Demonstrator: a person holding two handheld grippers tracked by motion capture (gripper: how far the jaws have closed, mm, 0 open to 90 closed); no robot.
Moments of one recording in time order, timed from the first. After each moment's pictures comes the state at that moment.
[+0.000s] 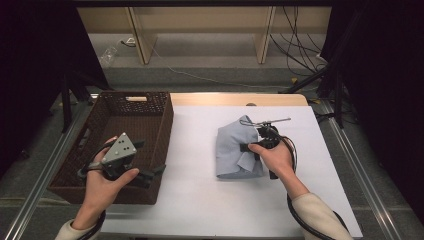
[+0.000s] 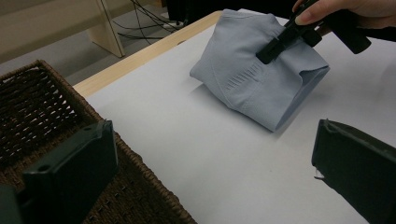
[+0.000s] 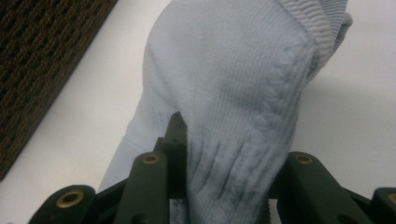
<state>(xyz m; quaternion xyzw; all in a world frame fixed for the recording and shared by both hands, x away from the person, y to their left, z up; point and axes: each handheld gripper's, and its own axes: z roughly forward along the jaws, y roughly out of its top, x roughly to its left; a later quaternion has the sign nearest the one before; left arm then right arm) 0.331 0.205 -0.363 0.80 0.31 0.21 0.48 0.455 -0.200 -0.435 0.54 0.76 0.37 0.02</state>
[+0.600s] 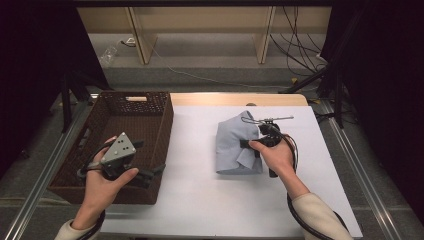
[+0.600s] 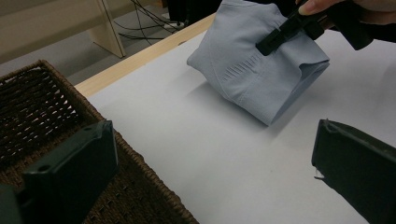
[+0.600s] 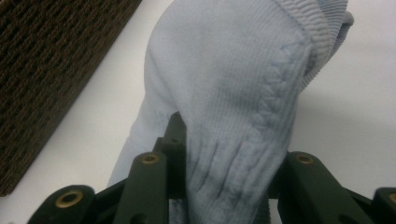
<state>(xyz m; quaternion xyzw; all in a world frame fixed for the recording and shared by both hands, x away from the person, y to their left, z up) 0.331 0.206 -0.363 0.80 0.31 0.21 0.48 0.453 -0.200 -0.424 0.53 0.75 0.39 0.03</state>
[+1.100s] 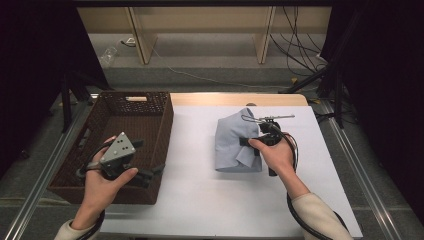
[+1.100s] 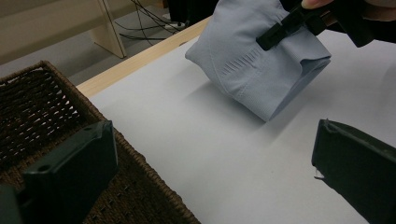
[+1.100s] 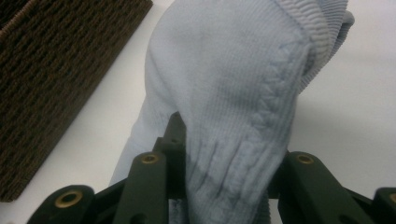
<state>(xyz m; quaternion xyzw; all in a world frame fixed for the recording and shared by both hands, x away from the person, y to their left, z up) 0.330 0.207 -0.362 0.80 0.31 0.21 0.48 0.451 -0.198 -0.415 0.53 0.74 0.40 0.04</state>
